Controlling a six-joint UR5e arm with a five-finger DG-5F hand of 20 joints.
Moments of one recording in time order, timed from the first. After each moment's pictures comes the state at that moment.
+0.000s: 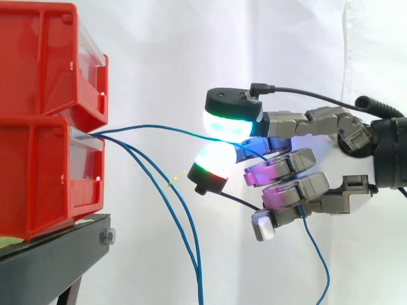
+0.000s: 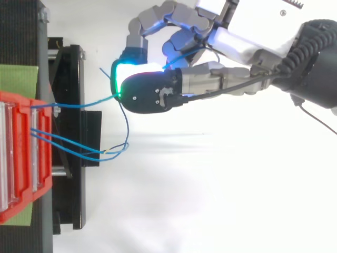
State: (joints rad) arm 0.17 -2.26 -1.20 -2.84 -1.08 -0.17
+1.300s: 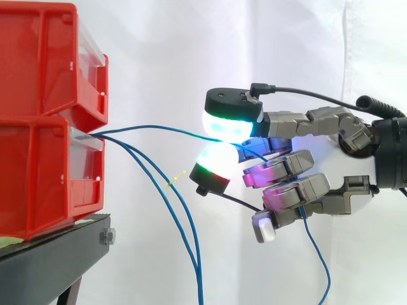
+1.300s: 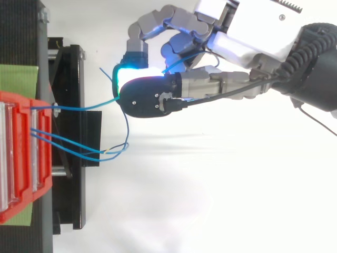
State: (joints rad) arm 0.17 -2.26 -1.20 -2.84 -1.08 -0.17
